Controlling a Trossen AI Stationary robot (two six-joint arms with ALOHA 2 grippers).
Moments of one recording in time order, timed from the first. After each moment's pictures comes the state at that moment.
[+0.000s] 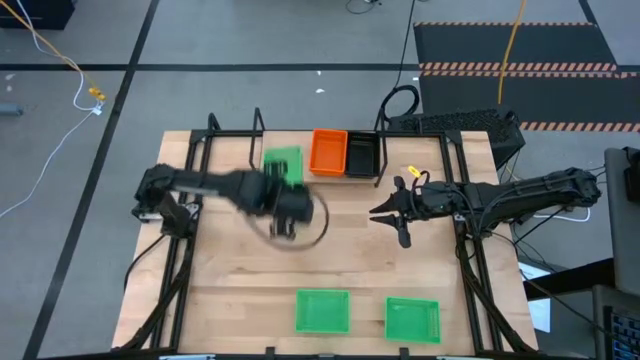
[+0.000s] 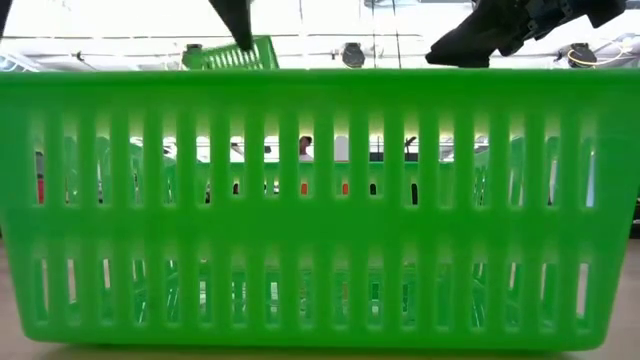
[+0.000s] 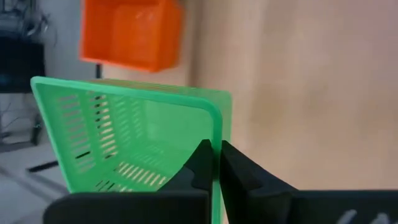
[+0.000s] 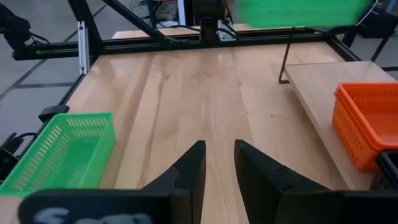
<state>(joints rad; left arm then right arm) -0.14 1.78 1.89 -1.49 -0.48 -0.15 0.09 0.90 0.59 -0.07 0.06 0.11</state>
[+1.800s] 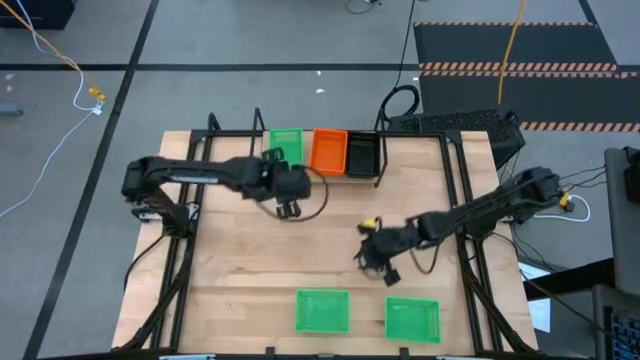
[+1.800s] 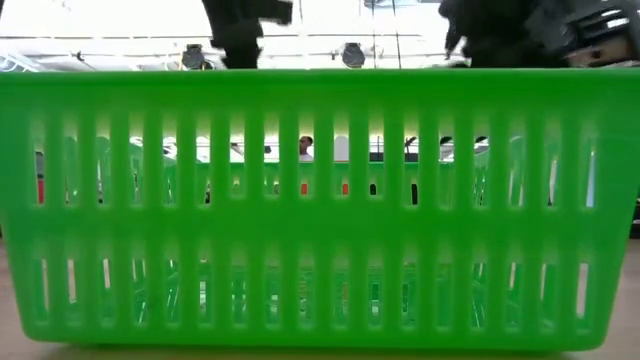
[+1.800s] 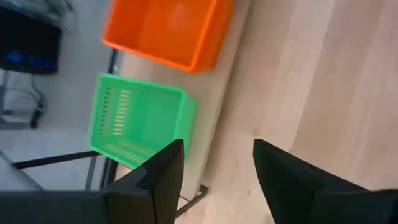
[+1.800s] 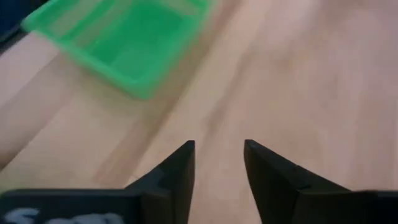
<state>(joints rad) 0.02 1.64 1.54 -1.13 -0.50 -0.09 0.28 1.41 0.71 -0.04 -0.08 -0.18</state>
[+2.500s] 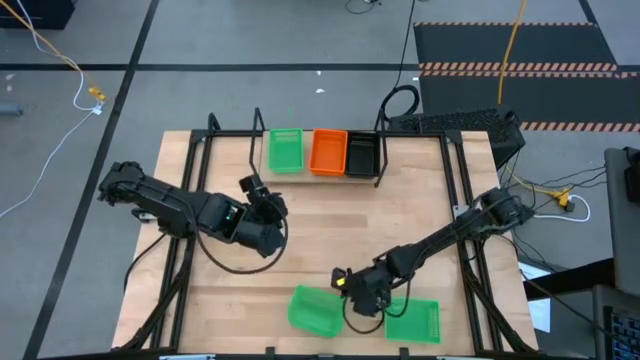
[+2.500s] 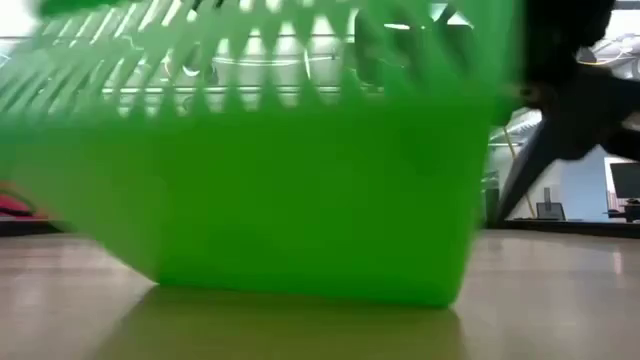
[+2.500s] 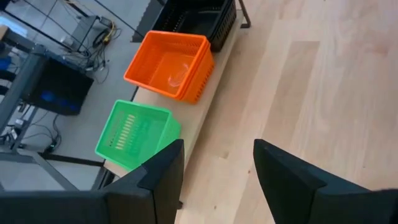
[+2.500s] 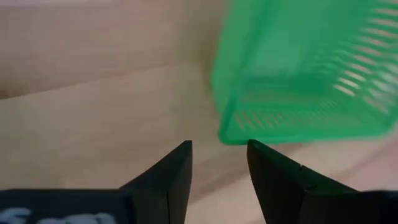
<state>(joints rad) -0.35 1.49 1.45 -1.11 -0.78 -0.41 0.45 1.82 1.08 -0.20 -0.09 -0.84</state>
